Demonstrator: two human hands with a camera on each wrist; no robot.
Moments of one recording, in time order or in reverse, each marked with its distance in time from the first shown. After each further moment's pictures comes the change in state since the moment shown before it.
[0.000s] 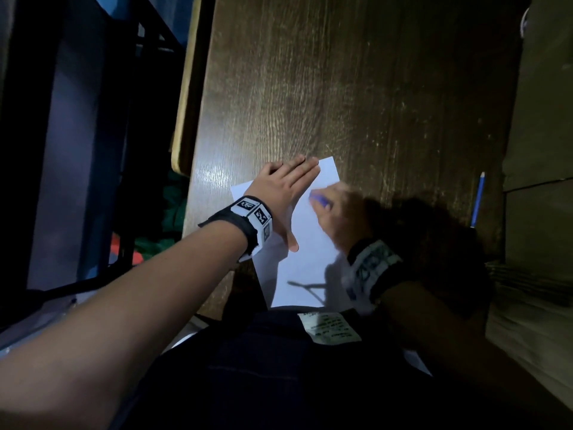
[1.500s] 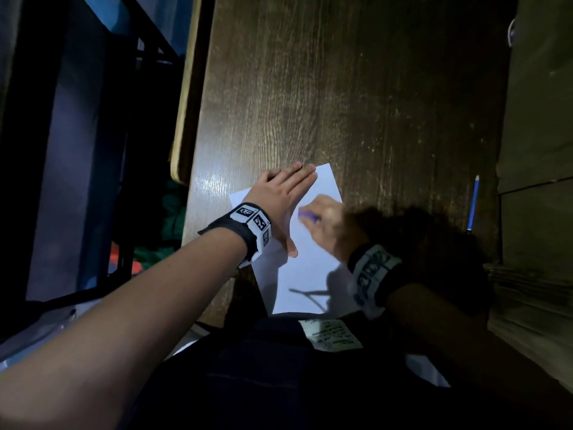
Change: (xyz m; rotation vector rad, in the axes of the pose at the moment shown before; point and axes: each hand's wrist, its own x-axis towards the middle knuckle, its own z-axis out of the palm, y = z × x) left_hand 0.001 -0.001 0.000 0.019 0.016 -0.008; right_hand -0.002 0.004 0.004 0.101 -0.198 -0.056
